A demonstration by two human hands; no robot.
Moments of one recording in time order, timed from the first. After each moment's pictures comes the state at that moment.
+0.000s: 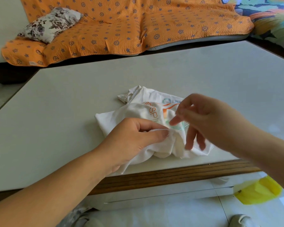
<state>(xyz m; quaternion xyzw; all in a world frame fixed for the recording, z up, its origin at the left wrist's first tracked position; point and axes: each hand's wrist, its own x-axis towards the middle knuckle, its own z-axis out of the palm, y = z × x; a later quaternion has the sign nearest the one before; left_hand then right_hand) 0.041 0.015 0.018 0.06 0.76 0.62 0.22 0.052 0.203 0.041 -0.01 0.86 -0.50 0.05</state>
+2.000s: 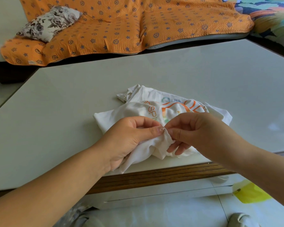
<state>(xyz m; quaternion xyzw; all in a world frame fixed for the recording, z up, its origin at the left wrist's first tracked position) 0.036 0.014 0.010 -0.01 0.68 0.69 0.24 0.059 0.199 0.015 -0.03 0.80 -0.58 0.12</state>
